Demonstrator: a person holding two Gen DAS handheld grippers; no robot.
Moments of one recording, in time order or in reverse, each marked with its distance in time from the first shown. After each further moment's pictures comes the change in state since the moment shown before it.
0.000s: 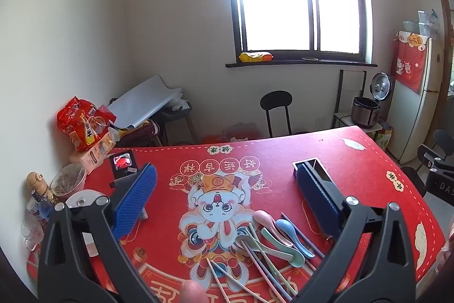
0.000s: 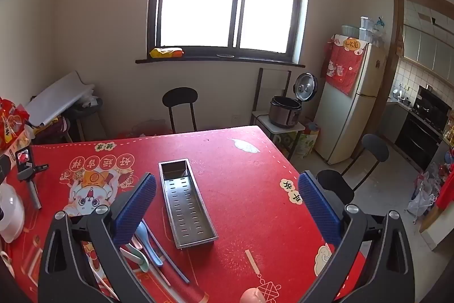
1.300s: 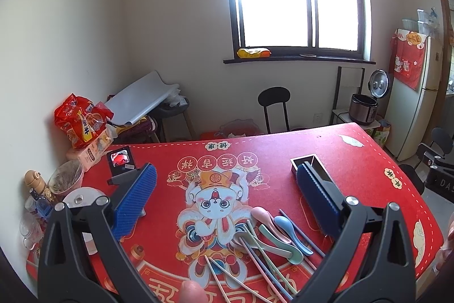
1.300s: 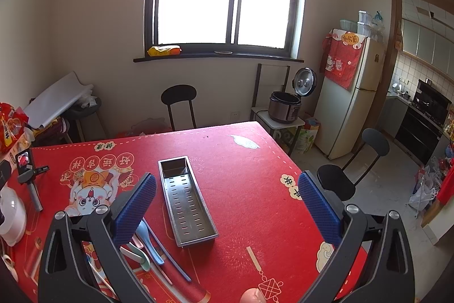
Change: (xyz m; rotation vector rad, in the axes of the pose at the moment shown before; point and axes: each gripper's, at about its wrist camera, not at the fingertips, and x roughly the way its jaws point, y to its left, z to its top) left arm 0.005 0.000 -0.001 0.000 0.026 -0.020; right arm 0.003 -0.004 -0.003 0.011 0.016 -0.005
